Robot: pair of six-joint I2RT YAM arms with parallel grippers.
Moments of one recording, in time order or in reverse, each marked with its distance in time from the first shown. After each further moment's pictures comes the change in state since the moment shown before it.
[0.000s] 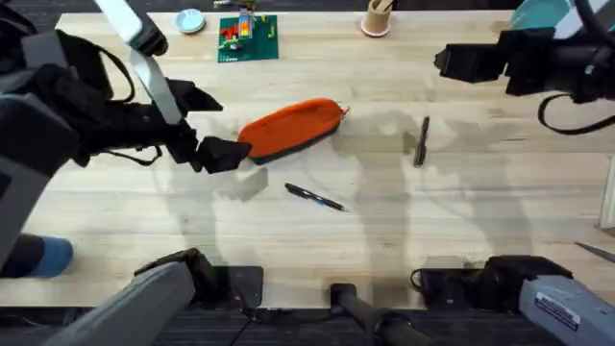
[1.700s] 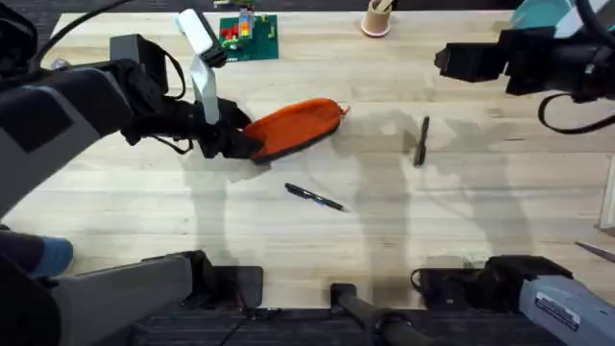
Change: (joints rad) left arm -0.180 0.229 0.000 0.145 -0.082 0.011; right arm 0.000 0.000 0.000 0.004 0.000 0.000
